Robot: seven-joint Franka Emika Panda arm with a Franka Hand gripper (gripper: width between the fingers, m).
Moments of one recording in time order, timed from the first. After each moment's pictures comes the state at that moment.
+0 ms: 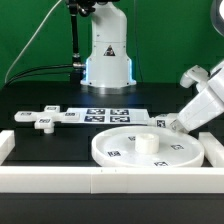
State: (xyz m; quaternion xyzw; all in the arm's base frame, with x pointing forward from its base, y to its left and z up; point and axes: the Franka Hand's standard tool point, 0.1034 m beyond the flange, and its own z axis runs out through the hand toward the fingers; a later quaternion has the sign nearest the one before) arm 0.459 0.124 0.018 0.80 0.47 -0.33 0.17
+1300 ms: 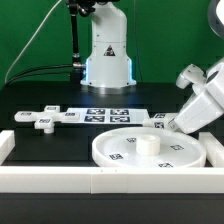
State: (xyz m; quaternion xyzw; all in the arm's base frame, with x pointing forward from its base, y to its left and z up) arm 0.460 0.117 0.023 0.78 0.50 -0.34 0.16
